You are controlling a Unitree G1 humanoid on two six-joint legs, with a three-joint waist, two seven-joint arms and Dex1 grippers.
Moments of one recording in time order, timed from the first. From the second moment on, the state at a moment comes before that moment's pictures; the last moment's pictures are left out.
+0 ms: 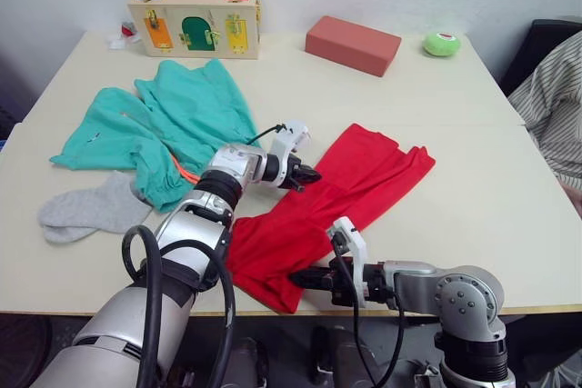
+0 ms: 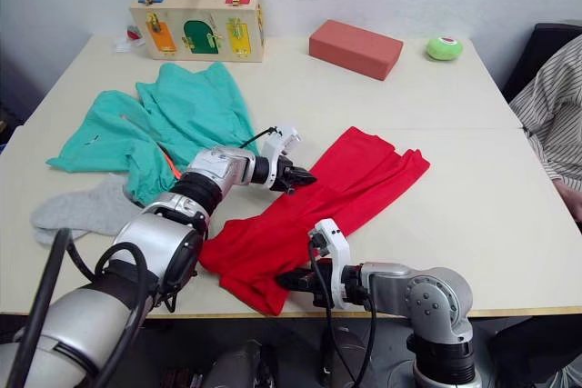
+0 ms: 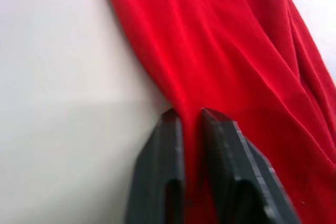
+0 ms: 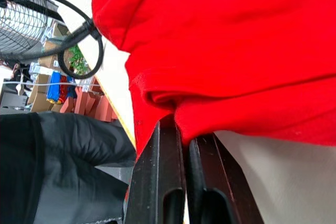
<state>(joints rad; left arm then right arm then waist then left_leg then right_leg) -1.21 0.12 -0.11 1.19 -0.09 0.49 -0.83 -0.20 -0.17 -0.07 -0.49 0.89 1.52 0.35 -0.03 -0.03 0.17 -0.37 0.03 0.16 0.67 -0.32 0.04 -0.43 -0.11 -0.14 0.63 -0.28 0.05</state>
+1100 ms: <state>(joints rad) -0.50 0.26 0.04 -0.04 -0.25 0.79 -0.50 -0.27 -0.73 -0.05 -0.20 0.80 1.21 0.74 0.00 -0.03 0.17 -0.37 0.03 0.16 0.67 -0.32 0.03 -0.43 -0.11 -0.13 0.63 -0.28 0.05</state>
